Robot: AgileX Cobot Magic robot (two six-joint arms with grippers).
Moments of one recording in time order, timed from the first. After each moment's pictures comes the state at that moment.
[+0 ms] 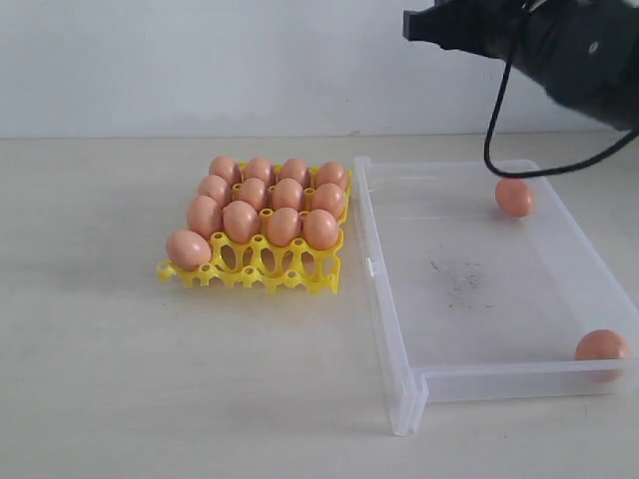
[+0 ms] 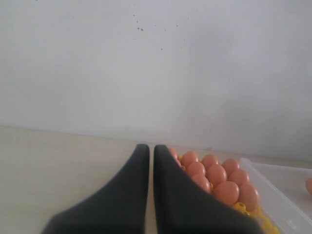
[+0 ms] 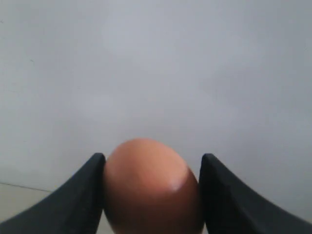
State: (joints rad) left arm -0.12 0.00 0.00 -0.39 0.02 0.19; right arm 0.41 1.69 -1.08 0.47 -0.49 -0.43
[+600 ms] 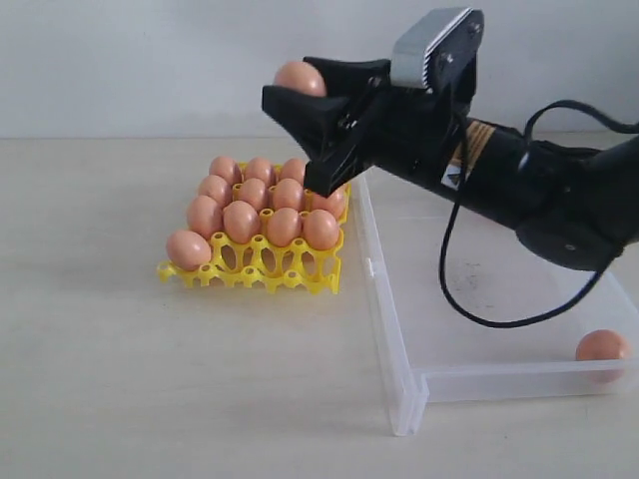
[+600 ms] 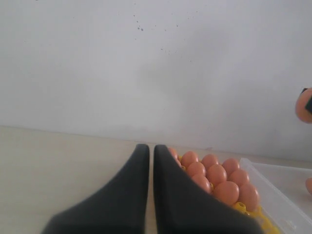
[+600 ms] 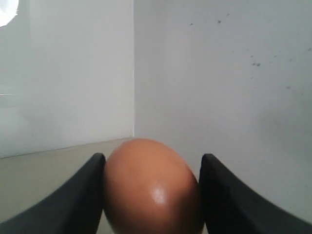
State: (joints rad) left arm -0.12 0.00 0.00 -0.39 0.02 0.19; right arm 0.45 1.83 -0.87 -0.66 -1.18 0.37
